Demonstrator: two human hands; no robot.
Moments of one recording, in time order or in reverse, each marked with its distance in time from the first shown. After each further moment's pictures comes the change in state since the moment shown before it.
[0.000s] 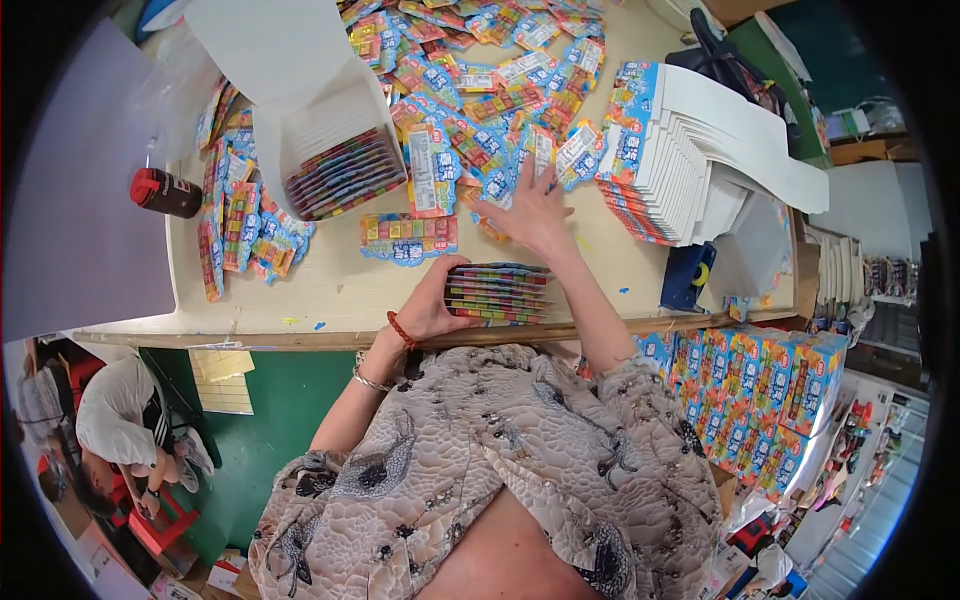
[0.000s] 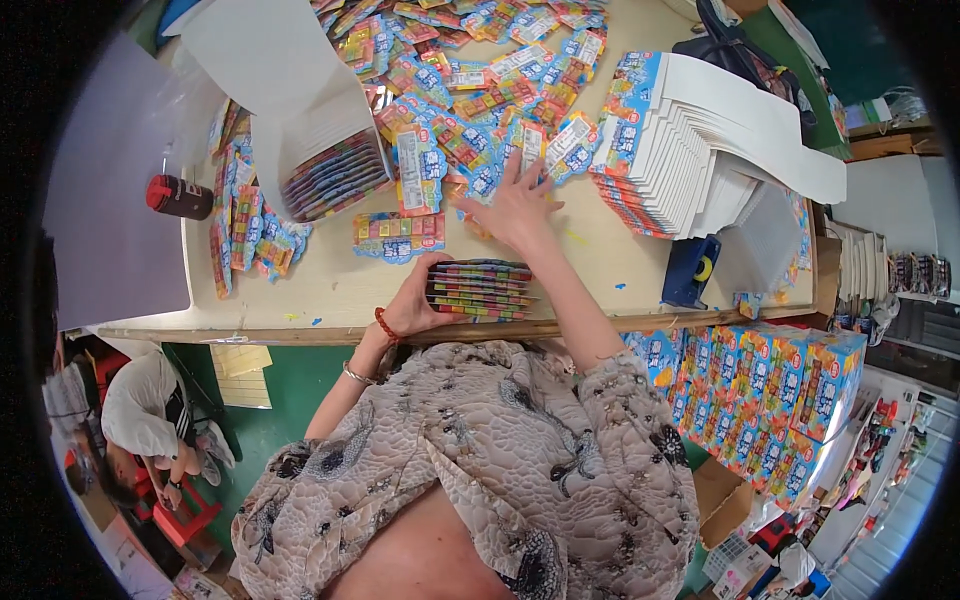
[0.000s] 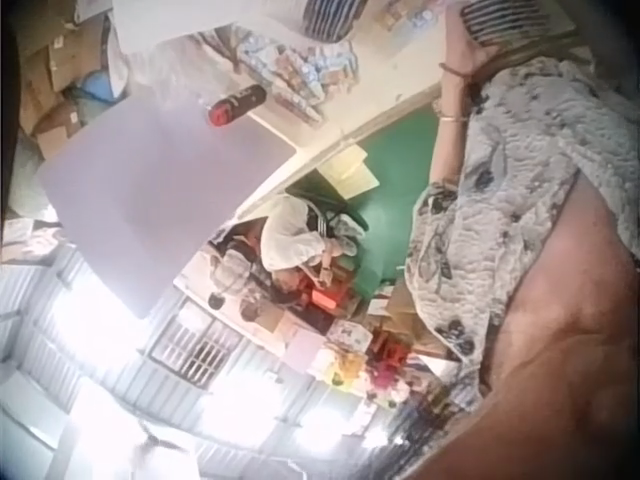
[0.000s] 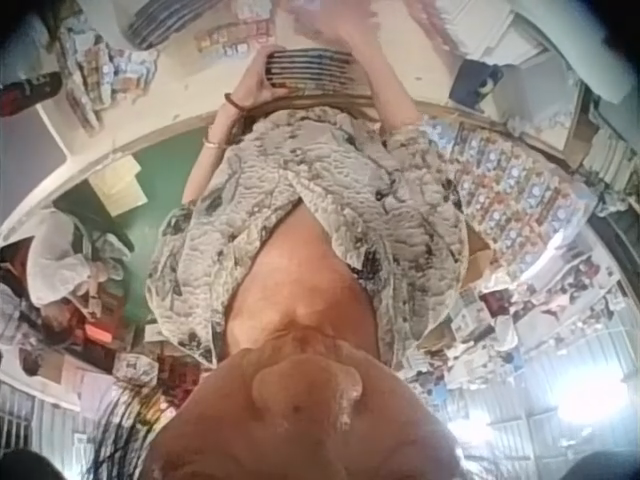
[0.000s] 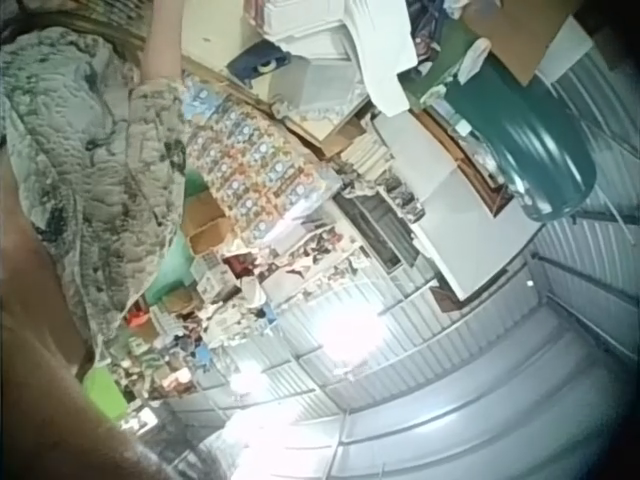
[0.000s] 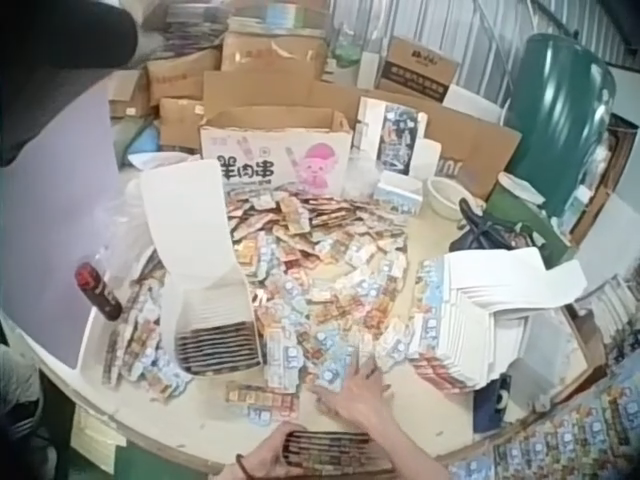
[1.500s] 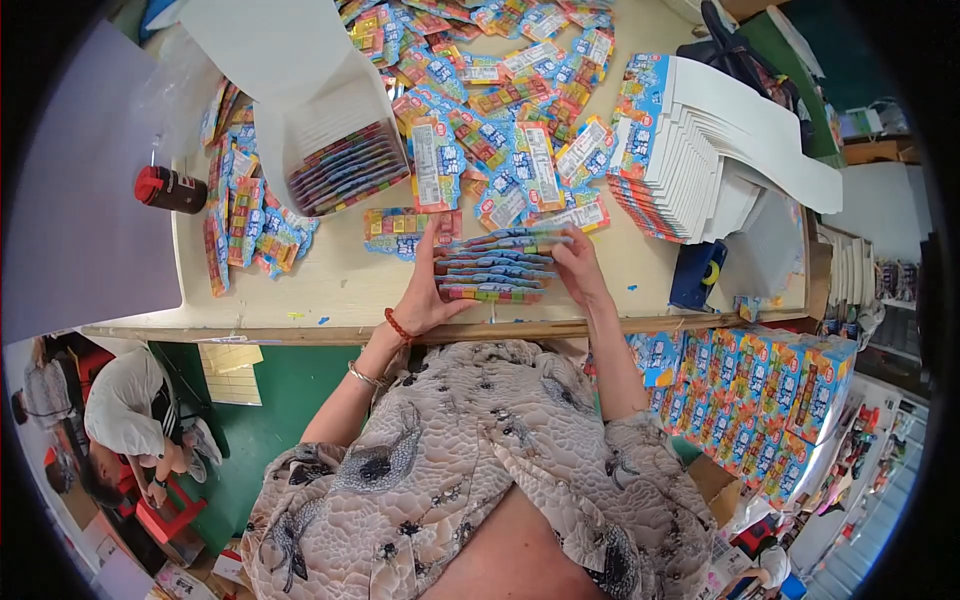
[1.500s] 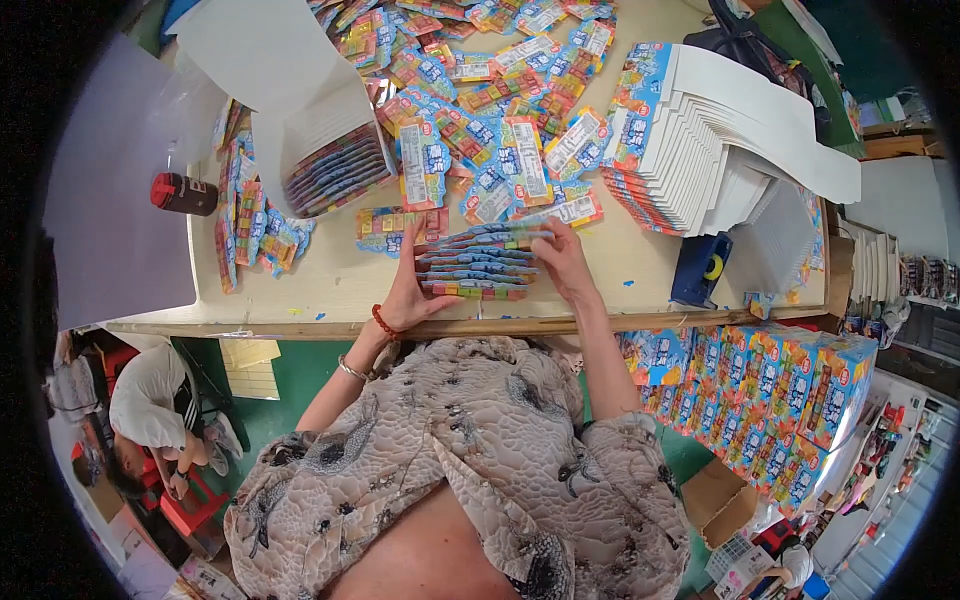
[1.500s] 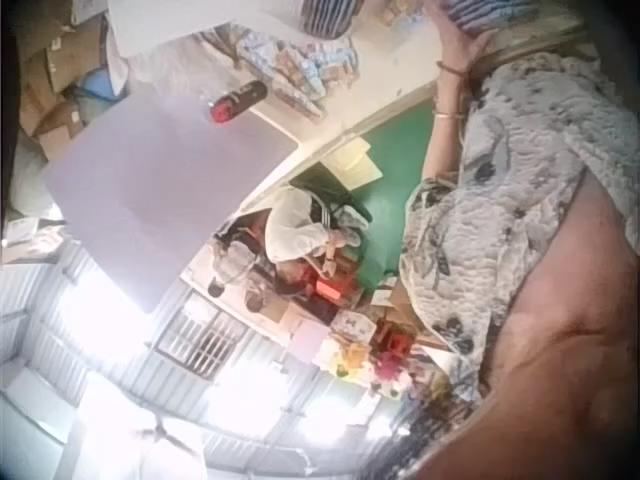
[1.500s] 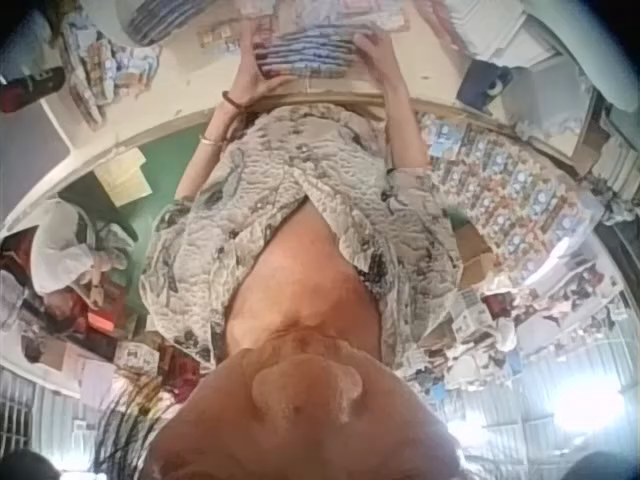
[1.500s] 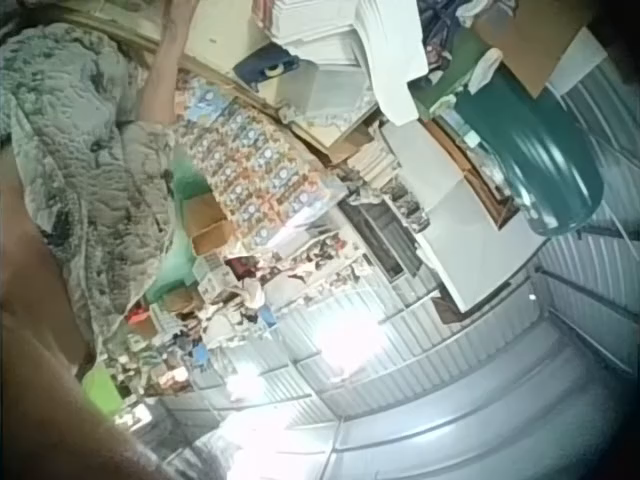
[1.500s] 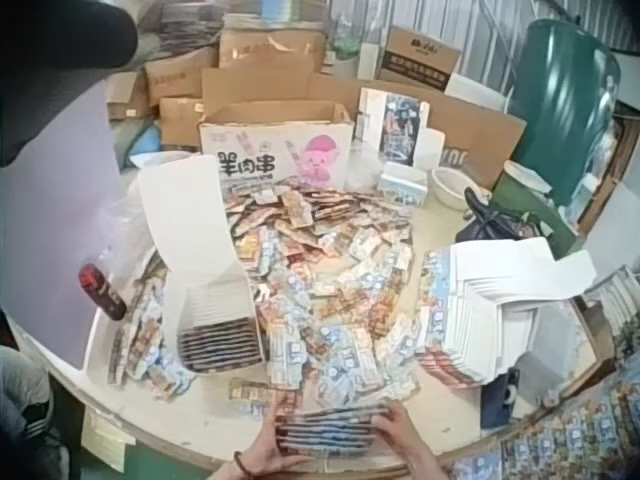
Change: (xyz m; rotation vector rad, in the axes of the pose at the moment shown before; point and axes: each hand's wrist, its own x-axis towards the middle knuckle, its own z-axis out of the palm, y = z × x) left_hand -0.002 0.001 -0.002 -0.254 0.159 -0.112; right_hand -0.043 0.112 0.064 1.676 -0.268 -0.193
